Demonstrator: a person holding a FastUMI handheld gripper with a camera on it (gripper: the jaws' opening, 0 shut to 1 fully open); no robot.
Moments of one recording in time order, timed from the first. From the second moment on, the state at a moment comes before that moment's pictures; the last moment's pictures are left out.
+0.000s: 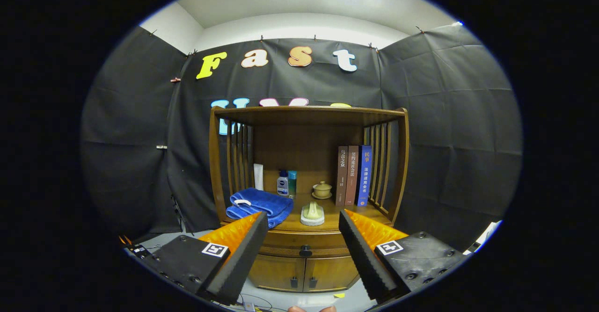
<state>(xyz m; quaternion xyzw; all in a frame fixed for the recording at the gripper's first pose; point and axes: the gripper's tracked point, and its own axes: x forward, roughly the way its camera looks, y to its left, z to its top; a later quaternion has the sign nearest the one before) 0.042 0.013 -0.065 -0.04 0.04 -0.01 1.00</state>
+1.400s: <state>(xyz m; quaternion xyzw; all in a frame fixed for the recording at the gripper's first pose) 0.030 0.022 -0.063 -0.02 0.02 0.00 1.00</state>
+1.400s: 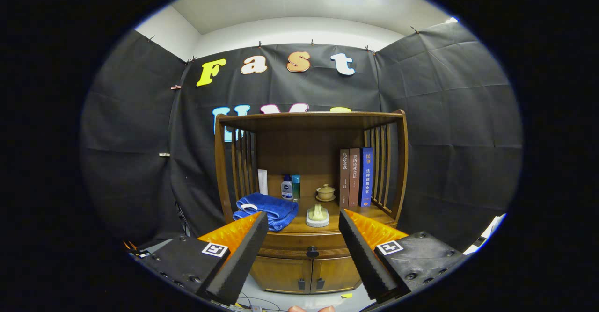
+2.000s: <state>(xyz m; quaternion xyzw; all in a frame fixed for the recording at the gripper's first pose) 0.027 0.025 -0.053 -0.02 0.01 0.00 1.00</state>
